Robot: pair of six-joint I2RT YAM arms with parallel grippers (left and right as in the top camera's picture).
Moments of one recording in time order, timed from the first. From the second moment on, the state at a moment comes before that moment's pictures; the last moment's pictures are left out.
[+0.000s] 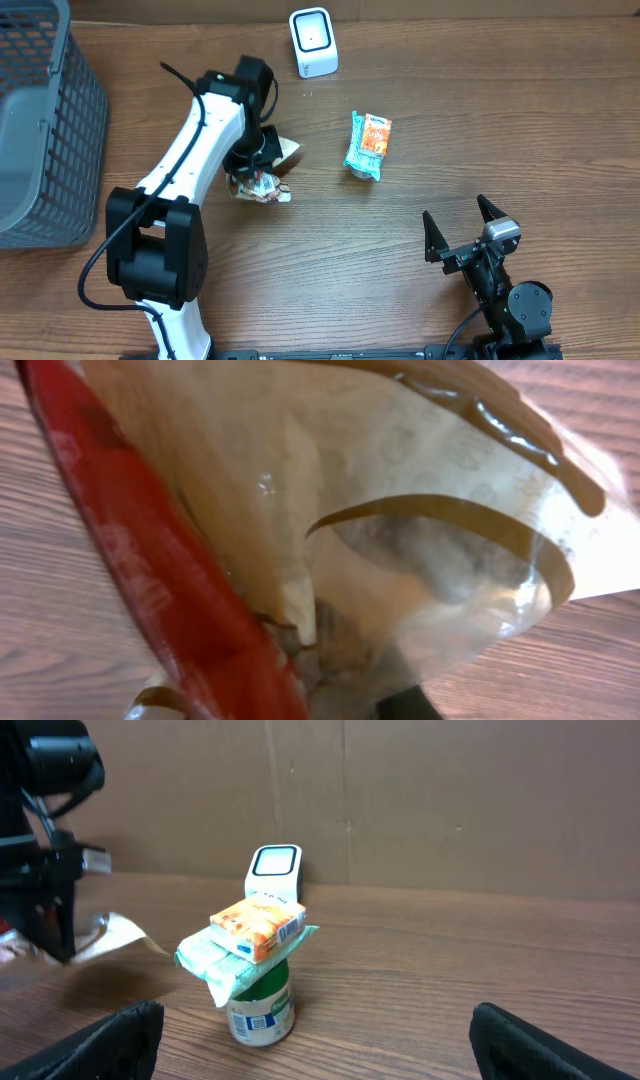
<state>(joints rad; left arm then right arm) -0.26 1.98 1.62 -1.21 0.06 -0.55 0.18 0.01 0.02 -0.02 -0.13 0.07</state>
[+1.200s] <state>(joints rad) -0.10 1.98 1.74 -1.02 -0.07 -0.51 0.18 0.01 0.02 -0.02 -0.13 0.07</state>
